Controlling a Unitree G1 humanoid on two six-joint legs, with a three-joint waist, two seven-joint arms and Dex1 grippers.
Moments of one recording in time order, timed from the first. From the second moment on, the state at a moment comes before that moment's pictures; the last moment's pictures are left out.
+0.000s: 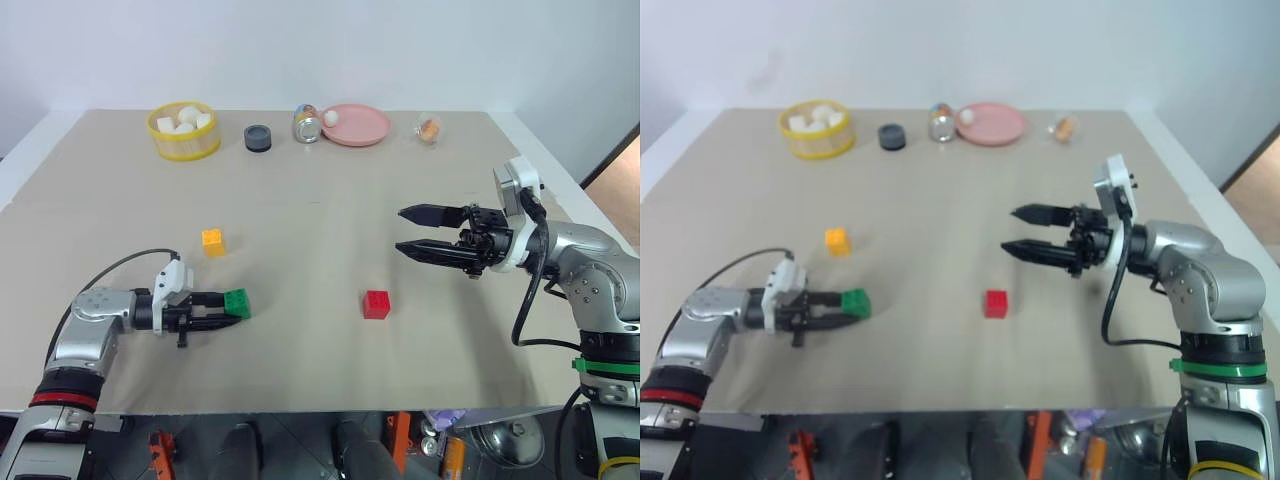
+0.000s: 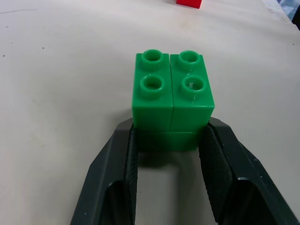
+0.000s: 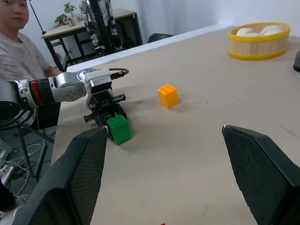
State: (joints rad) left arm -0.39 0.64 0.00 0.41 -0.34 -0.03 -1.46; right arm -0.58 -0.76 -0.16 -0.05 0.70 0.69 1.23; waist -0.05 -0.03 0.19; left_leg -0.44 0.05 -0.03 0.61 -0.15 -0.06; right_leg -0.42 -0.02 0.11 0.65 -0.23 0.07
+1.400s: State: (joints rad) left arm -0.69 0.34 -0.22 0.62 -0.16 -0.10 -1.49; right arm -0.24 -0.90 -0.21 -0.33 0.71 0.59 1.19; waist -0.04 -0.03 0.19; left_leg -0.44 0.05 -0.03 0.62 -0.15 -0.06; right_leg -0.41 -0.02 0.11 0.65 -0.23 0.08
